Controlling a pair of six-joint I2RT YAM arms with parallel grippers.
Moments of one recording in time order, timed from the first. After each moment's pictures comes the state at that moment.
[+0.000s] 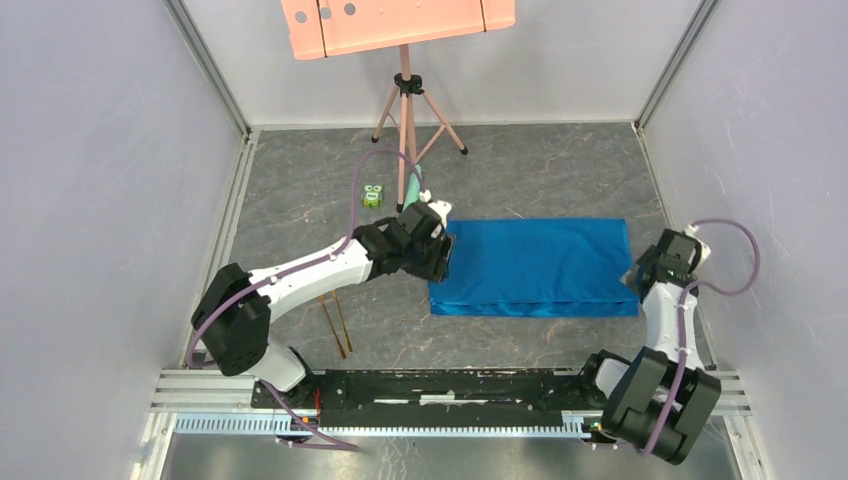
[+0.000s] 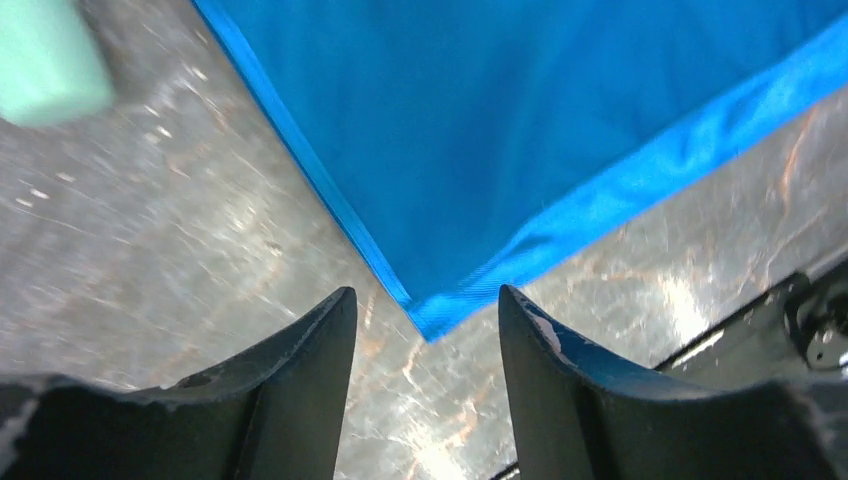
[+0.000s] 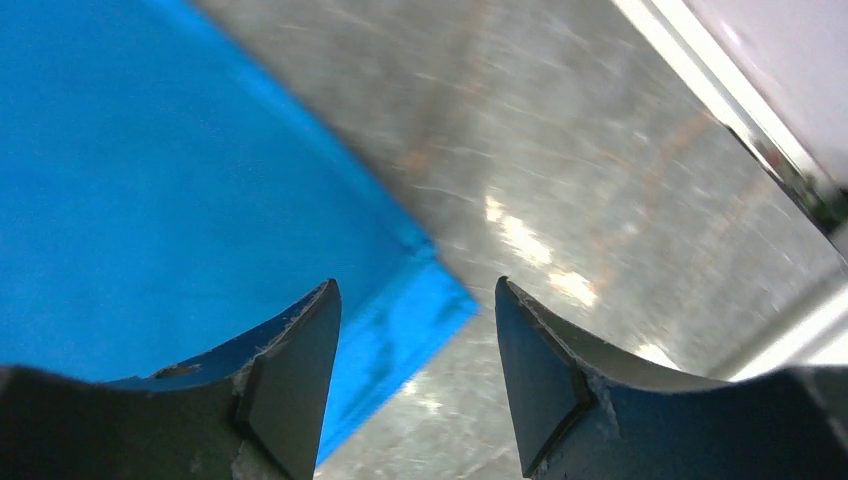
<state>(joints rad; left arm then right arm) -0.82 1.53 1.11 -0.46 -0.03 -0.39 -0.43 1.07 0.60 -0.47 0.21 0.27</state>
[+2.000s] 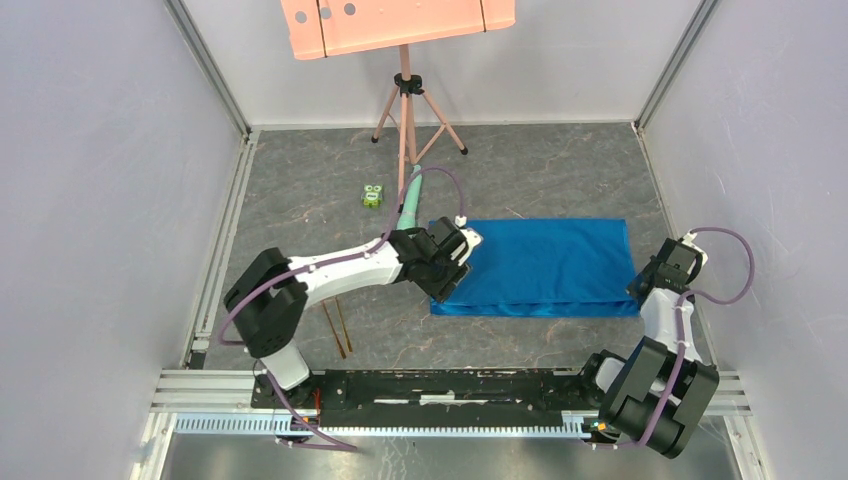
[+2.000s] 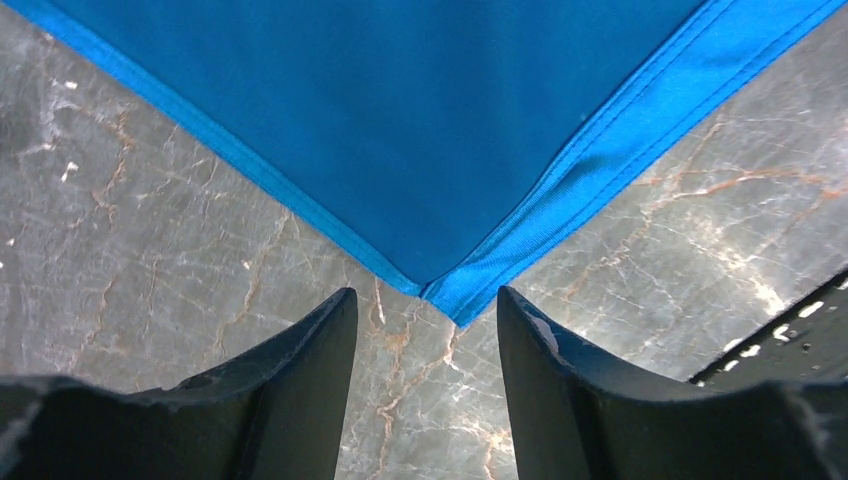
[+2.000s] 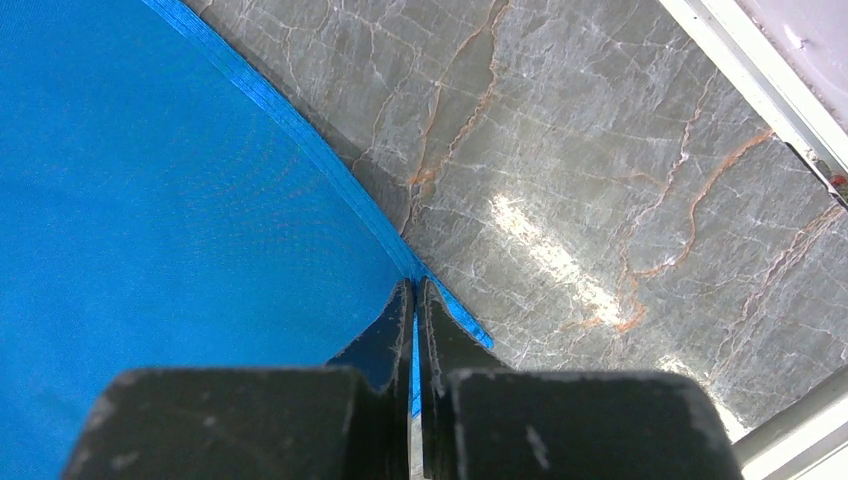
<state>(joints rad) -0.94 1.66 1.13 -0.54 -0.02 -0.13 -0.54 1.07 0.48 -0.31 0.13 0.24</state>
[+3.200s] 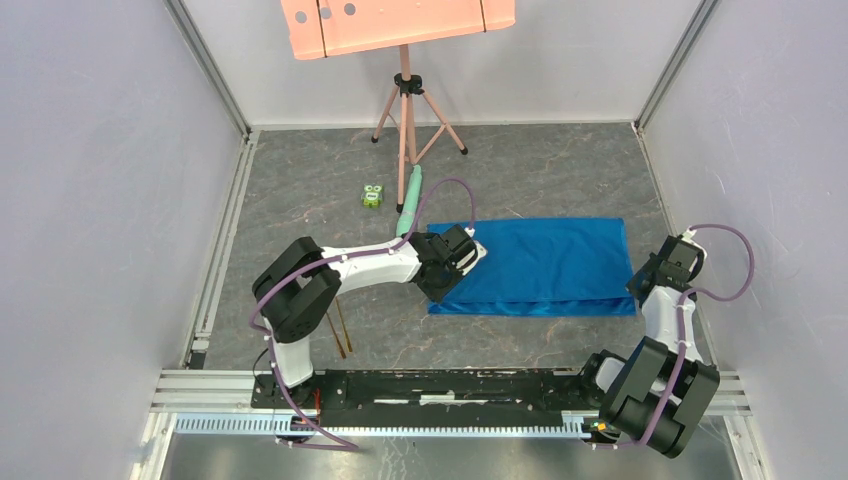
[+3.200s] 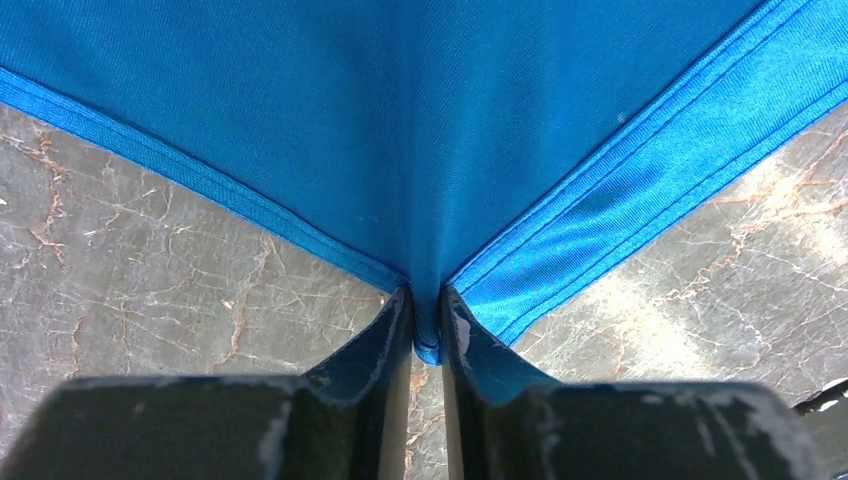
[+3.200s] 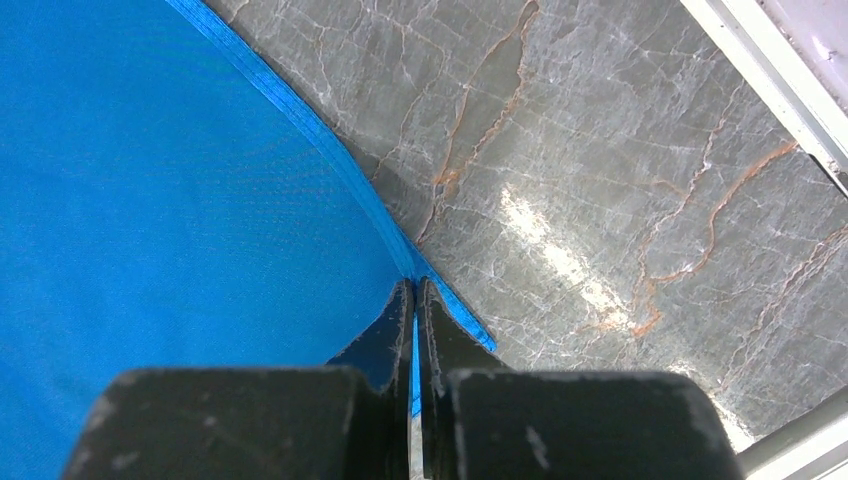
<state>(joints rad) -0.95 1.84 1.19 -0.58 -0.05 -0.06 -0.54 1.08 0.50 -0.33 0.09 0.23</state>
